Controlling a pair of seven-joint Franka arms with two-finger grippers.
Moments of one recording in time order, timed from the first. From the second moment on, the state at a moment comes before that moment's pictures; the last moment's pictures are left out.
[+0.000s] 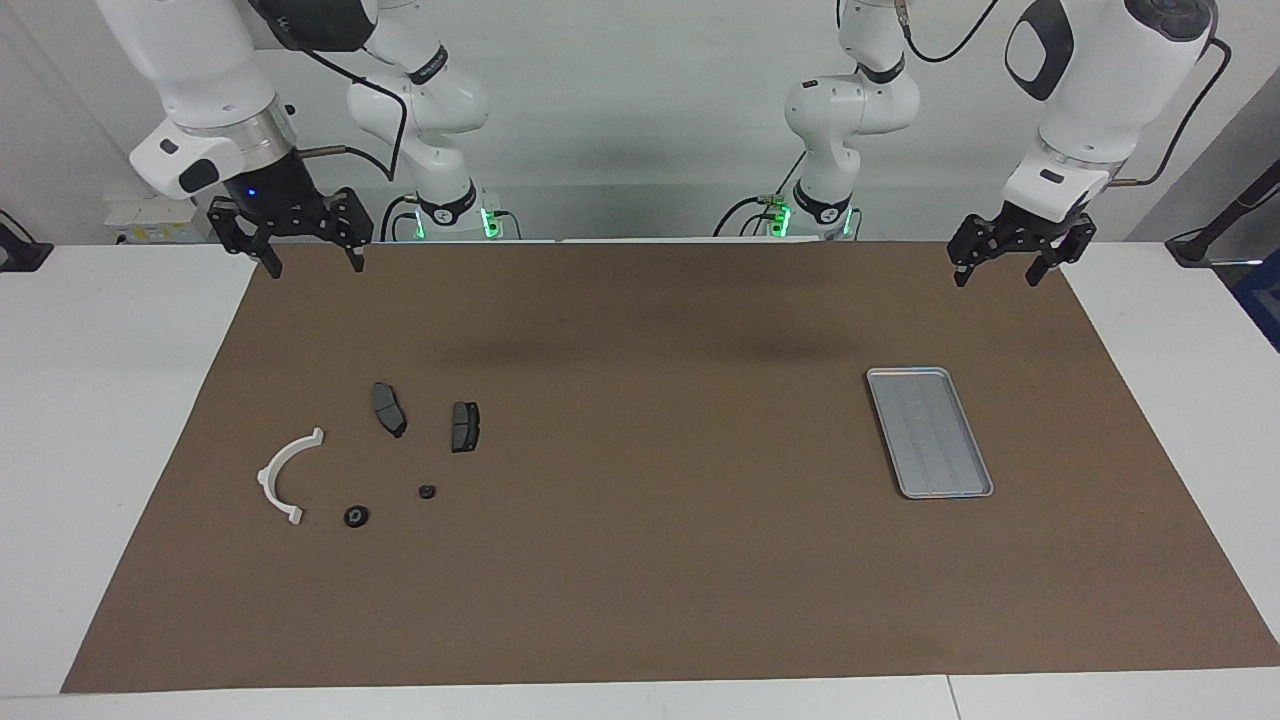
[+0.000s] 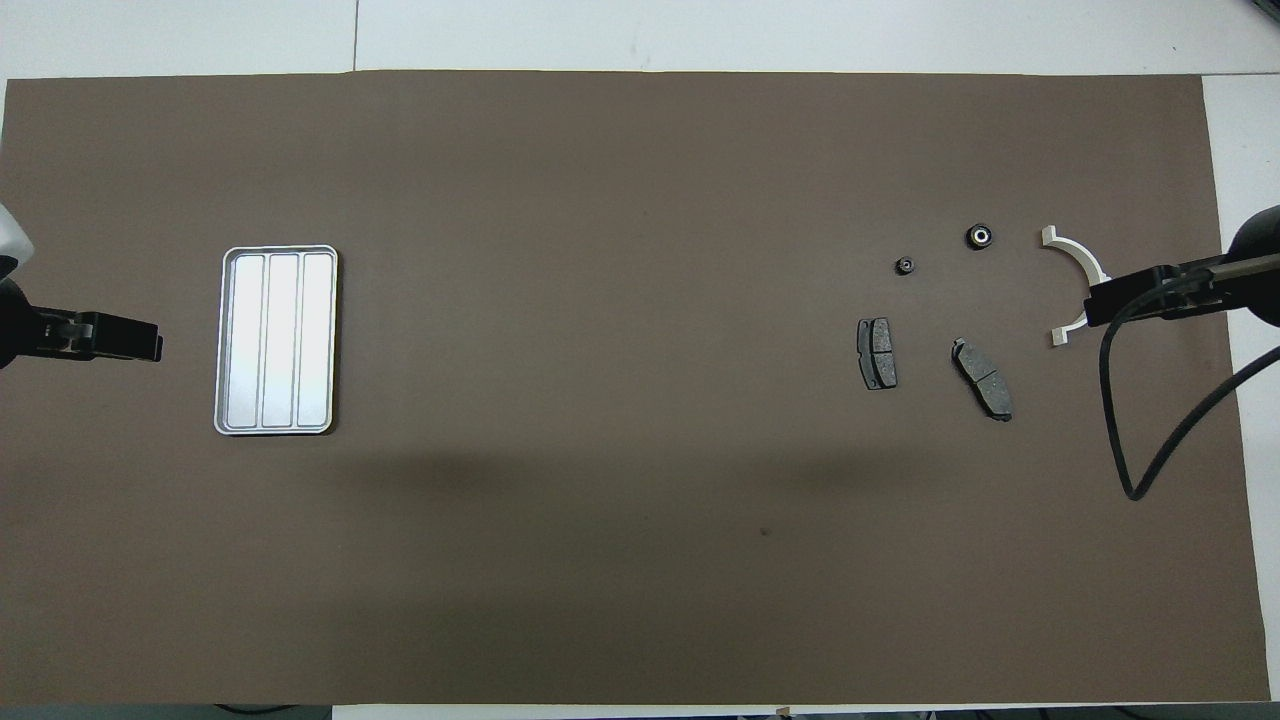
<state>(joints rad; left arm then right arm) 0.01 -0.12 -0.04 -1.80 0.04 1.72 0.08 0.00 -0.03 -0.01 -1.59 -0.01 1.57 -0.06</state>
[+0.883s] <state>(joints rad) 0.01 -0.12 -0.04 -1.80 0.04 1.72 0.08 0.01 -0.04 0.00 -1.59 0.00 1.57 -0.06</state>
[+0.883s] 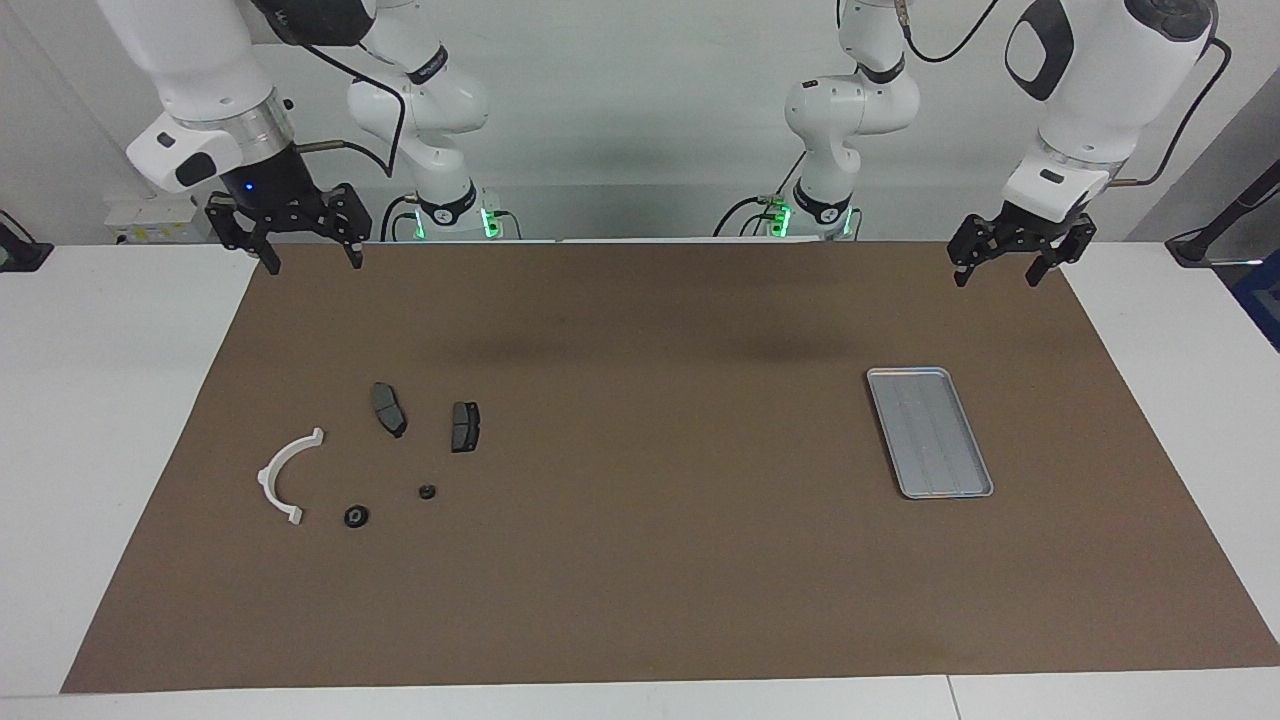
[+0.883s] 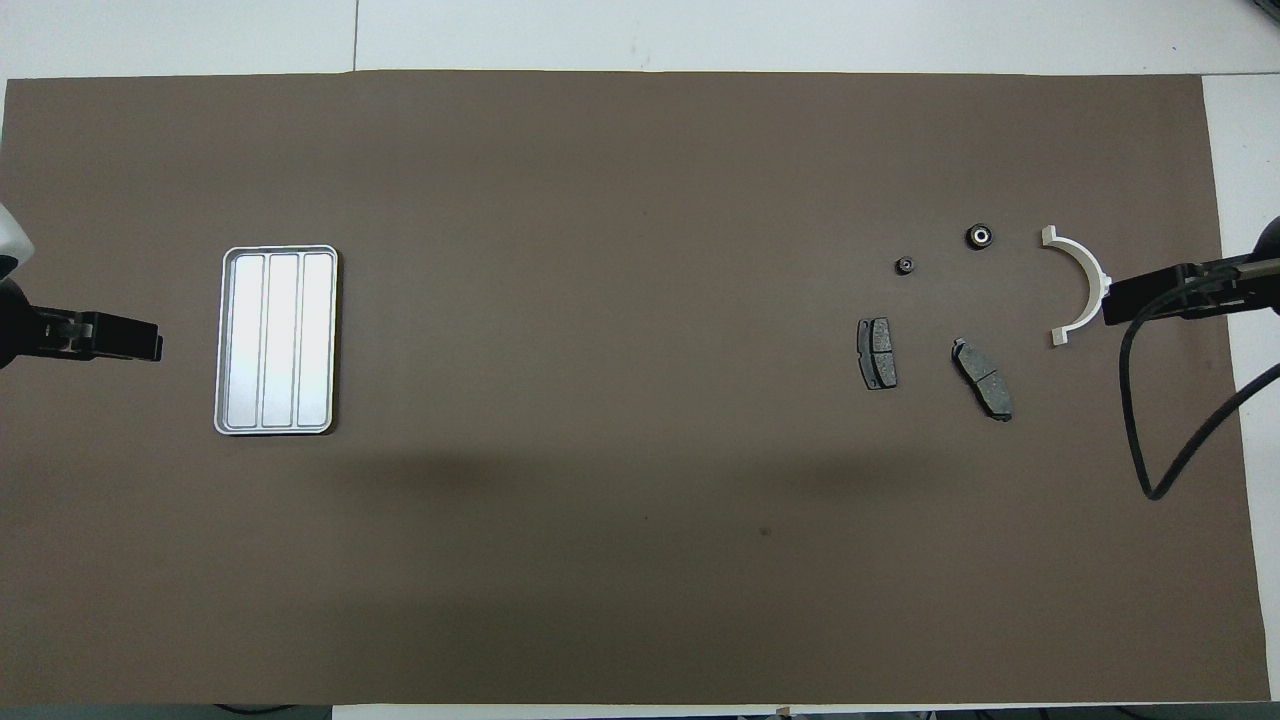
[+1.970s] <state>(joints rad) 0.01 -0.12 -0.04 -1.80 0.04 1.72 0.08 0.01 -0.05 0.00 -1.60 0.00 1.72 -0.06</state>
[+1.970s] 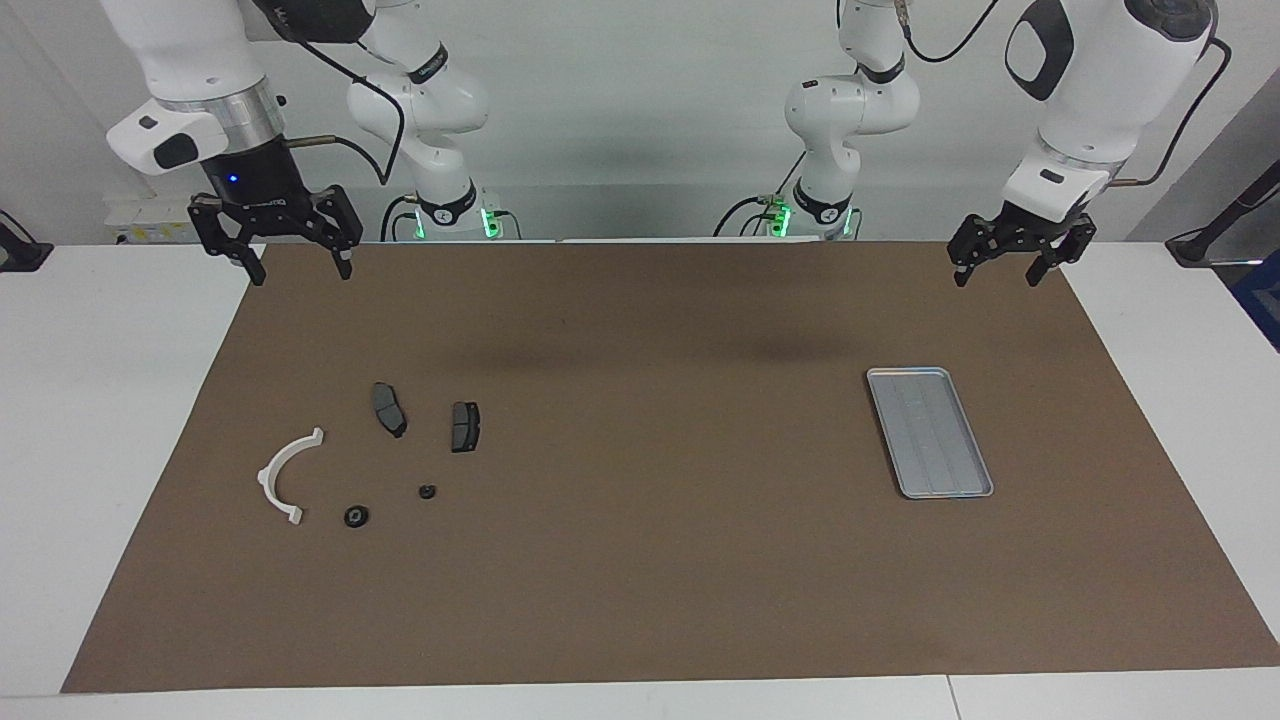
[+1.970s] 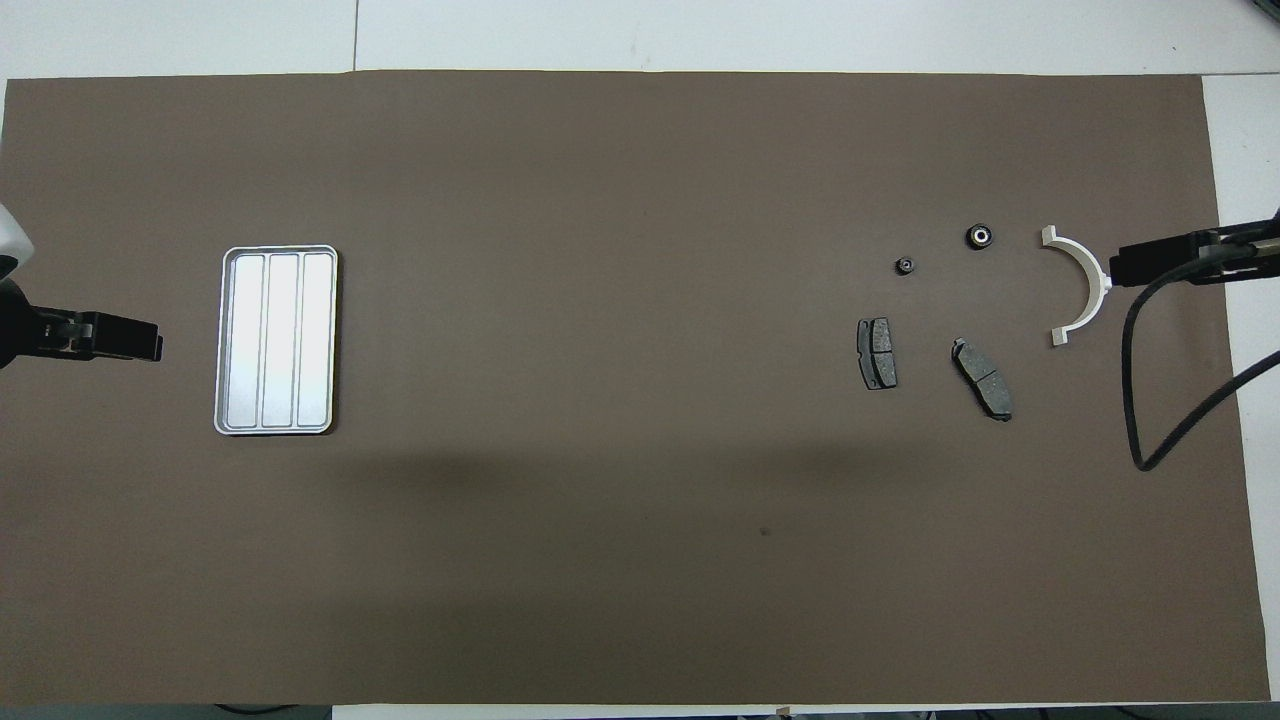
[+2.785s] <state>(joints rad) 0.01 -0.12 -0.04 -1.80 0.04 1.72 0.08 0.05 -0.03 0.00 -1.63 0.00 1.87 -0.06</state>
